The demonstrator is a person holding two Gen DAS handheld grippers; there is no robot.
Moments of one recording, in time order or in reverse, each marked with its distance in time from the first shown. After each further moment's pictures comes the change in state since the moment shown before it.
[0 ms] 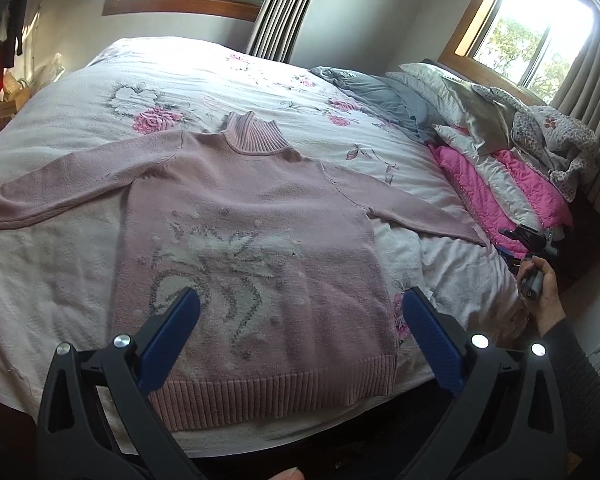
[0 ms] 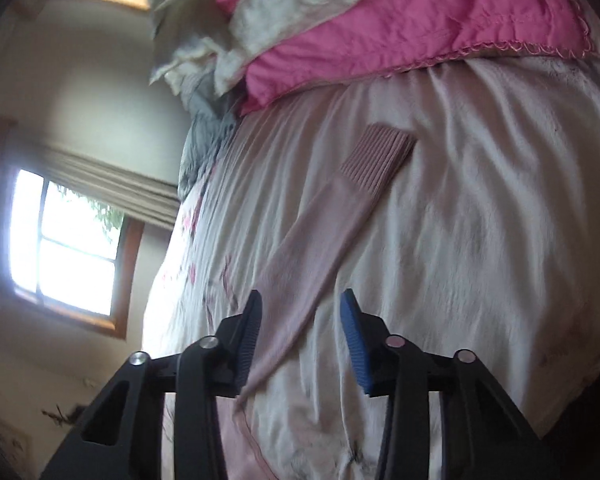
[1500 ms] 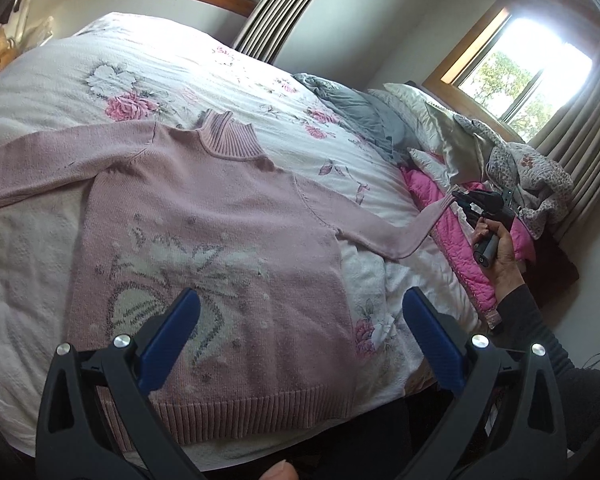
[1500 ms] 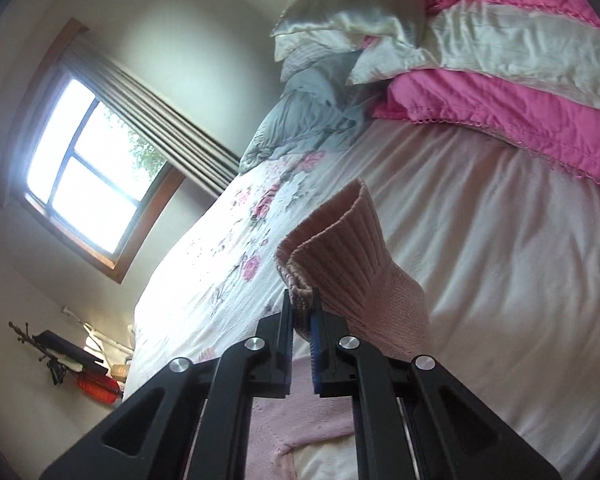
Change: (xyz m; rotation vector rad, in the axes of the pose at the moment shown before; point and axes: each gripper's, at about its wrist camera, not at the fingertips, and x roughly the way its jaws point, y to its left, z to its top) left arm 0.015 0.023 0.020 -0.111 -0.030 -0.168; right arm 0.089 0.203 -0.016 -0.422 0.028 0.059
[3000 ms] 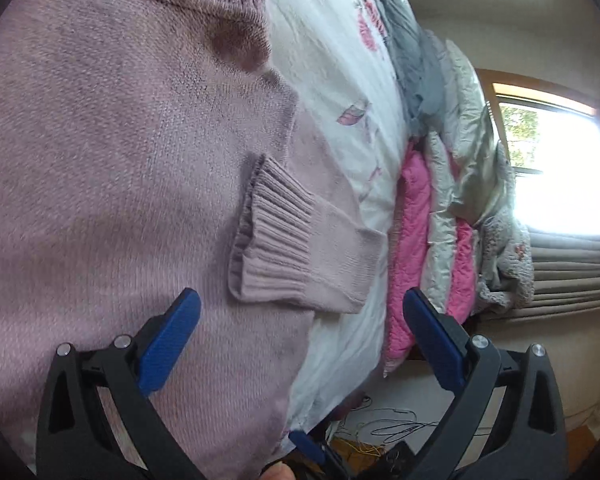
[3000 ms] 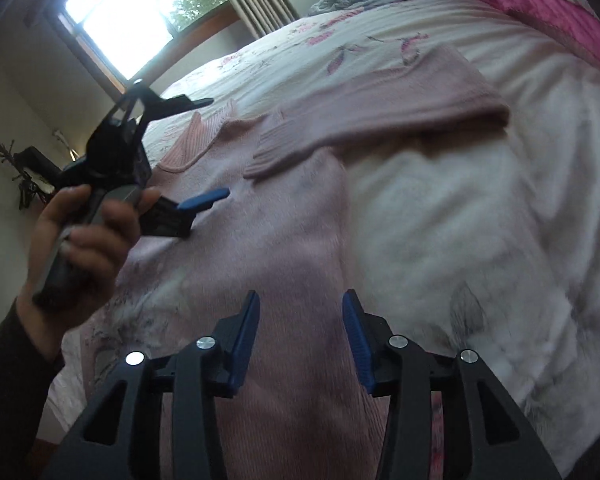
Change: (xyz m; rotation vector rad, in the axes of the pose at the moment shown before) left arm 0.391 0.058 0.098 -0.502 0.544 -0.354; right arm 0.011 0.036 -0.339 -0.341 0.354 -0.053
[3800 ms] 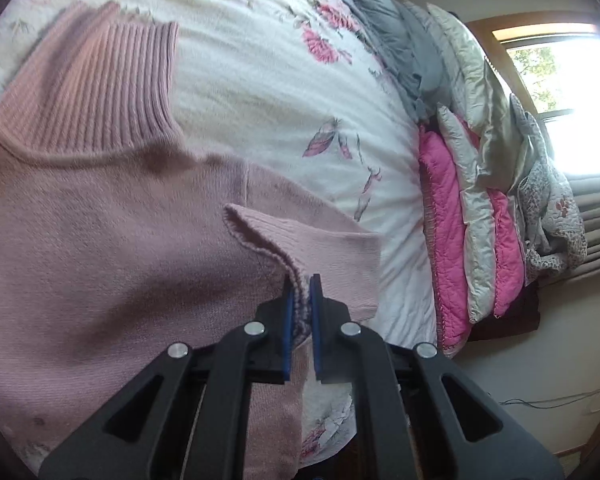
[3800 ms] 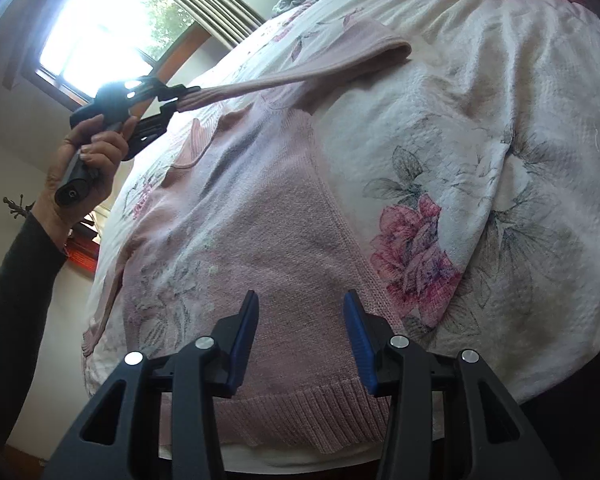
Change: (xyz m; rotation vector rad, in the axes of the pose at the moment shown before) left arm -0.046 -0.096 0.030 0.243 -0.045 0.234; right arm -0.059 -0.017 -0.071 0.180 -0.004 0.079
